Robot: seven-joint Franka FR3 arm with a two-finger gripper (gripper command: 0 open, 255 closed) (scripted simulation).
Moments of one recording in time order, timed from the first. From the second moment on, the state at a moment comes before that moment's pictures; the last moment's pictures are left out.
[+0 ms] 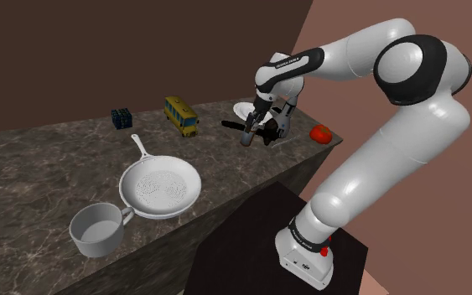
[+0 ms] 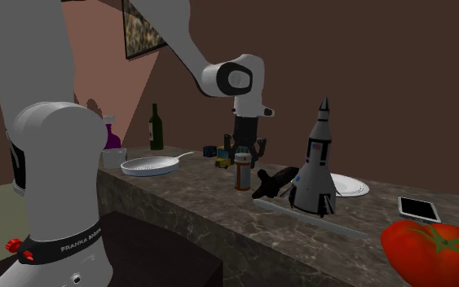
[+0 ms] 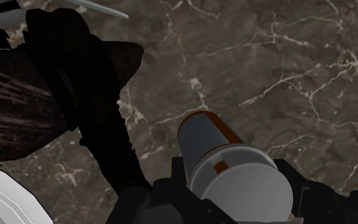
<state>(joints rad) -0.13 -0.11 -0.36 -2.39 0.07 2.26 -0.59</state>
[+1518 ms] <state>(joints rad) -0.13 -0.22 -0.35 -2.29 0.03 2.06 -0.54</state>
